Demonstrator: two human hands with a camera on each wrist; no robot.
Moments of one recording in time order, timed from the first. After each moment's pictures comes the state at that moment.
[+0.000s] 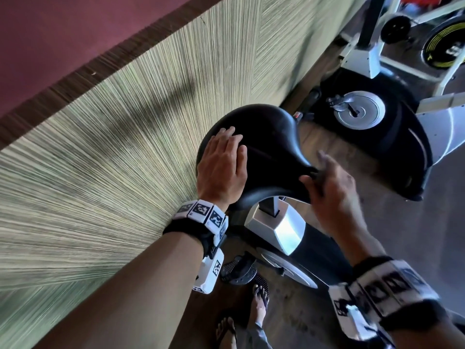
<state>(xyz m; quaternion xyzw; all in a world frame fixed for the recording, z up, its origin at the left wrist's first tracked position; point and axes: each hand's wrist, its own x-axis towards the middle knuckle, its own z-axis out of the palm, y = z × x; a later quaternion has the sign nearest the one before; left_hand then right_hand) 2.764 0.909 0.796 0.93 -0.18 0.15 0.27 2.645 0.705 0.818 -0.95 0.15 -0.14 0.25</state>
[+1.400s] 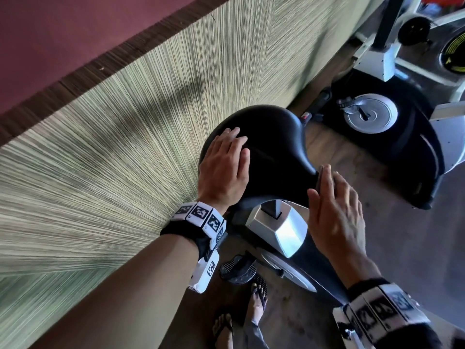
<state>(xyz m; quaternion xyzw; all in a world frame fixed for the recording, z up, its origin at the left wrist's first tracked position) 2.760 0.911 0.797 0.93 -0.19 0.15 0.28 2.628 0.711 0.800 -0.98 0.17 -0.08 0.12</state>
